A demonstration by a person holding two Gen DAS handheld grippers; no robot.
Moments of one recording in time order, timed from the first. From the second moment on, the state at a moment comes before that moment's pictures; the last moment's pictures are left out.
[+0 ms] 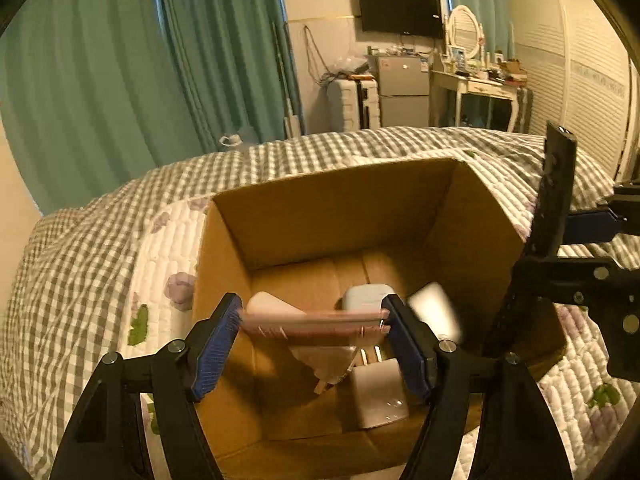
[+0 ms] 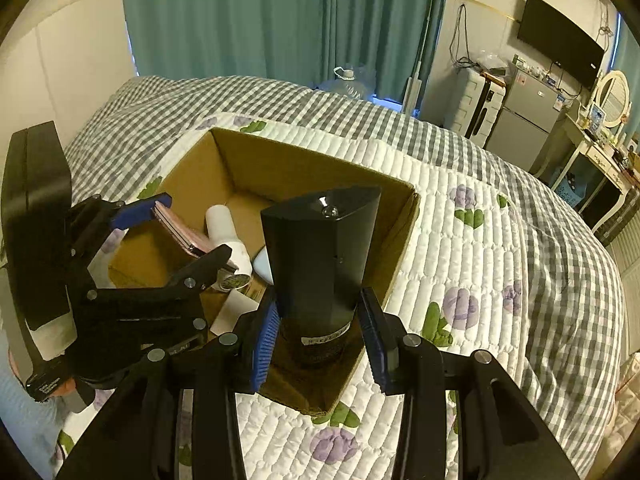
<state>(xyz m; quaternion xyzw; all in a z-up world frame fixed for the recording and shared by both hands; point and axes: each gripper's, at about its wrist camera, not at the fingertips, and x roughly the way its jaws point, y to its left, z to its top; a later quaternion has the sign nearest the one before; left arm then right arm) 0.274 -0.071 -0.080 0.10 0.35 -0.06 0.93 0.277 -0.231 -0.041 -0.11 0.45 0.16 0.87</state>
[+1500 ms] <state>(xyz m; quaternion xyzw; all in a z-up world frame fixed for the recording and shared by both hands) 0.146 -0.001 -0.032 0.02 0.32 0.00 0.95 0.166 -0.228 0.005 -0.10 0.34 0.10 0.93</state>
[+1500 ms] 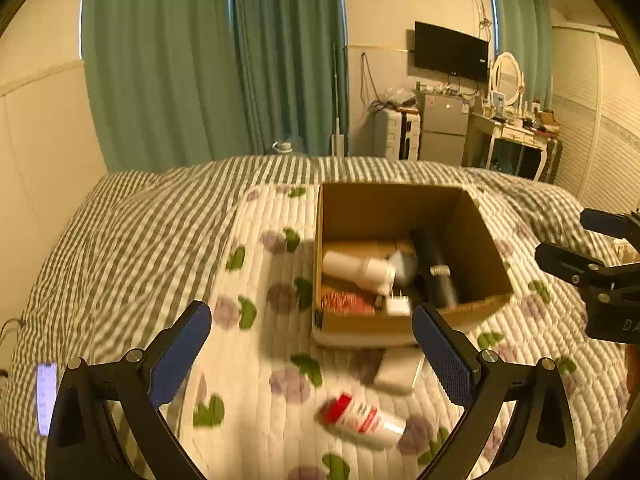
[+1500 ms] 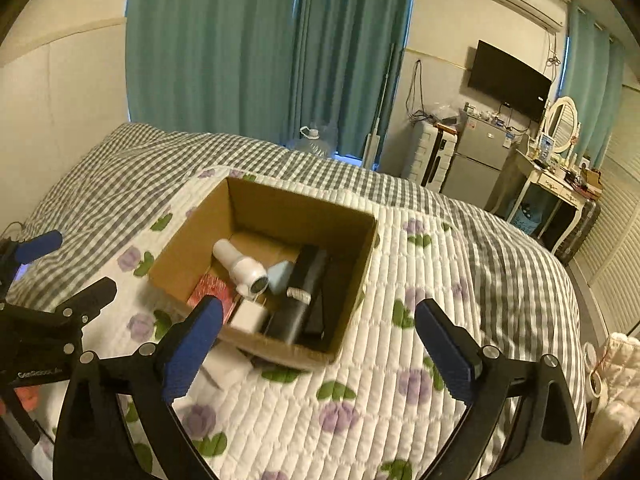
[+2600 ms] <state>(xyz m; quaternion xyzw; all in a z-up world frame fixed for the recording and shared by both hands) 0.160 -0.046 -0.183 0.09 0.44 -0.05 0.89 0.169 -0.259 -0.142 -0.01 0.48 0.07 0.87</state>
